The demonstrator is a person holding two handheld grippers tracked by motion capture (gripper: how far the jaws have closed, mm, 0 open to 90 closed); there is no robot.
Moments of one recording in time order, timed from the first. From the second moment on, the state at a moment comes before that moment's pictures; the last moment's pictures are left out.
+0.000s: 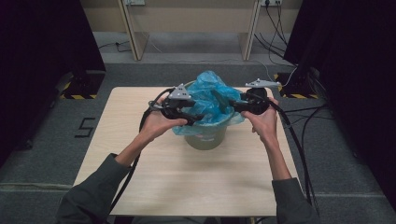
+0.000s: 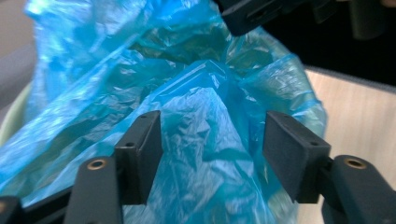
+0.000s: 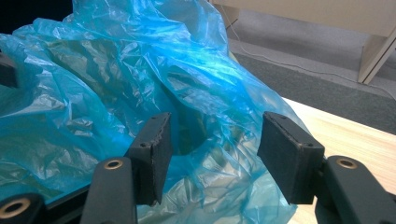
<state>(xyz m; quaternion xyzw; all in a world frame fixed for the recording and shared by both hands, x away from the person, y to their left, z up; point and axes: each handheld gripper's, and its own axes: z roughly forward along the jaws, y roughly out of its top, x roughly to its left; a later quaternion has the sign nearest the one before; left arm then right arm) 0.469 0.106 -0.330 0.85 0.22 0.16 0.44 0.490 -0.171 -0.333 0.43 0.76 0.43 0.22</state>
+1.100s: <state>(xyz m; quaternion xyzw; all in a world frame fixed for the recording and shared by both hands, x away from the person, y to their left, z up) 0.473 0.201 -0.375 0.82 0.26 0.19 0.47 0.507 -0.186 -0.345 0.42 0.77 0.43 0.22</state>
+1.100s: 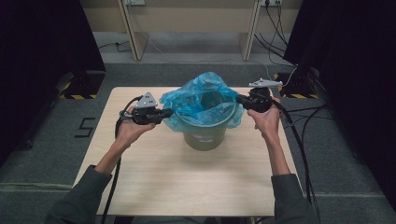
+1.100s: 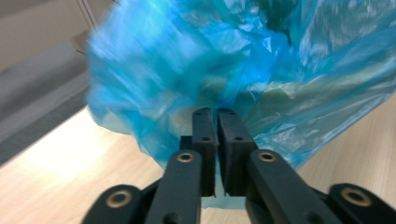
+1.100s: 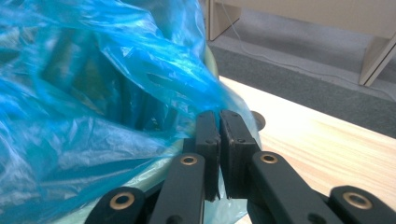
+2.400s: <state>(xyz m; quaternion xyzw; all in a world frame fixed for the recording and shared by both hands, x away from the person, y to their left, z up) 0.454 0.181 -0.306 0.79 0.26 0.22 0.52 0.510 -0.172 -0.344 0.43 0.76 0.44 0.22</state>
